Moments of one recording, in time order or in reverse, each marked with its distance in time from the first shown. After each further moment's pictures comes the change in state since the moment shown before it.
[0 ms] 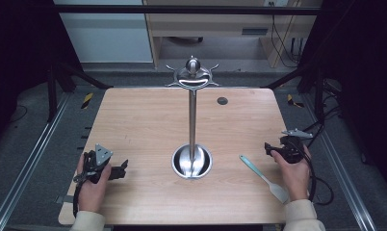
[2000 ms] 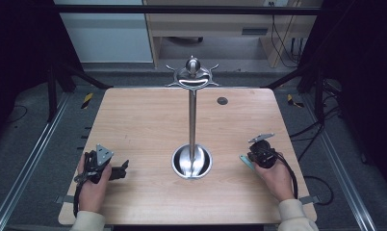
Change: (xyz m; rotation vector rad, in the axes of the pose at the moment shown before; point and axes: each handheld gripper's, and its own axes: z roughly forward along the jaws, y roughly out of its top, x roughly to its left) left arm -0.002 0.000 0.001 0.003 -0.005 0.013; right arm 0.072 -0.005 0.022 0.236 0.176 -0.323
